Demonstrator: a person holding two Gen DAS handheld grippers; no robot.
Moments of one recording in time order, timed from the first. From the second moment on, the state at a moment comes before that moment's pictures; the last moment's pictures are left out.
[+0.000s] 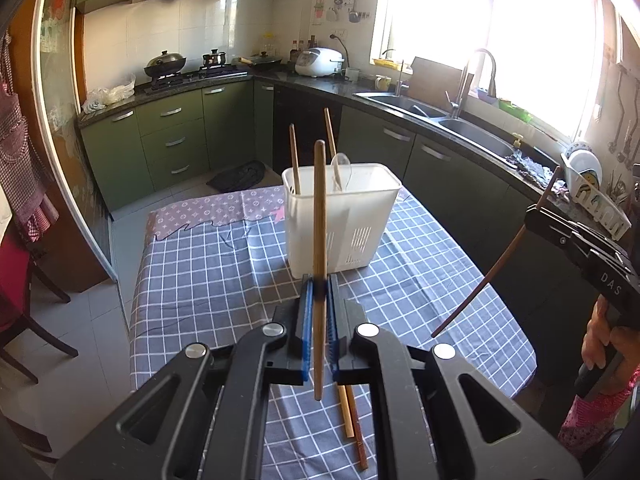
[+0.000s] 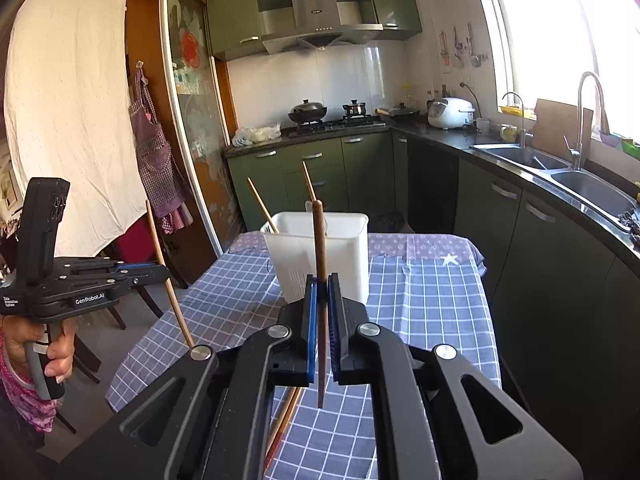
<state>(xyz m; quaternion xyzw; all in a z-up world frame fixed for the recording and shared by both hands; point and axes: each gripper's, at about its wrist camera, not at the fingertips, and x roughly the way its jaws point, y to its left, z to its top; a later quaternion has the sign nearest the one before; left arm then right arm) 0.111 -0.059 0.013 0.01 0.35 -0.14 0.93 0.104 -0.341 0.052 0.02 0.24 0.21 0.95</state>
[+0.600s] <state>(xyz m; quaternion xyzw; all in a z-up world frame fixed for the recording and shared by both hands) 0.205 -0.097 0.129 0.00 0.18 -0.13 0.98 0.224 -0.335 0.179 0.05 0.15 0.20 0.97</state>
